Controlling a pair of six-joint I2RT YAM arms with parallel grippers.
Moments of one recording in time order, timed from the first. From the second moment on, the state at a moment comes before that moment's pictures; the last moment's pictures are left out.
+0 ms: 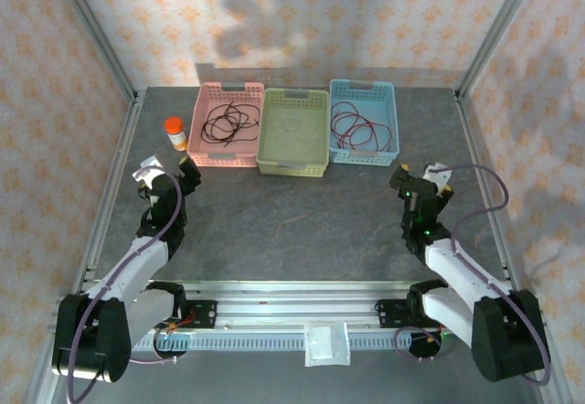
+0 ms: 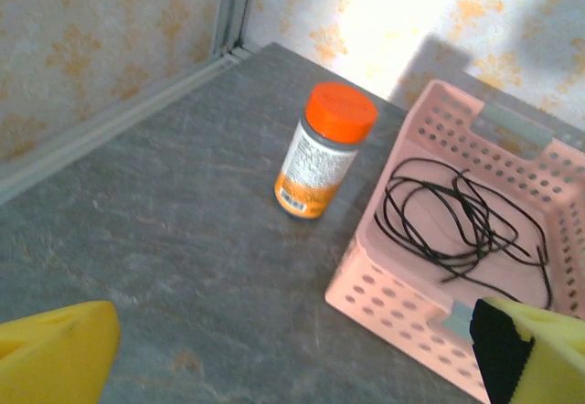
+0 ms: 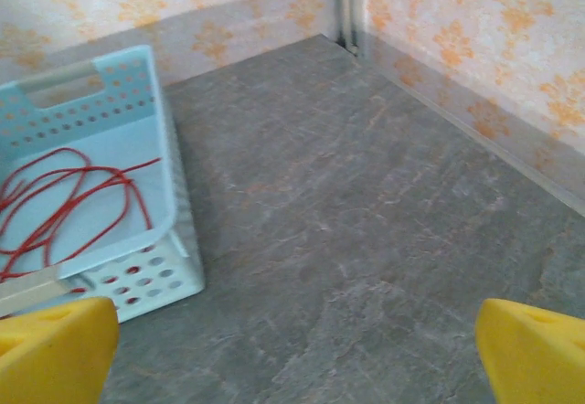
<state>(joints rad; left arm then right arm) -0.05 1.01 0.38 0.28 -0.46 -0.46 0.18 1.00 0.33 0.29 0.54 0.36</state>
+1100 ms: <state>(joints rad) -0.02 1.54 0.13 1.29 -0.39 -0.12 0.09 1.50 0.15 1.14 0.41 0.22</state>
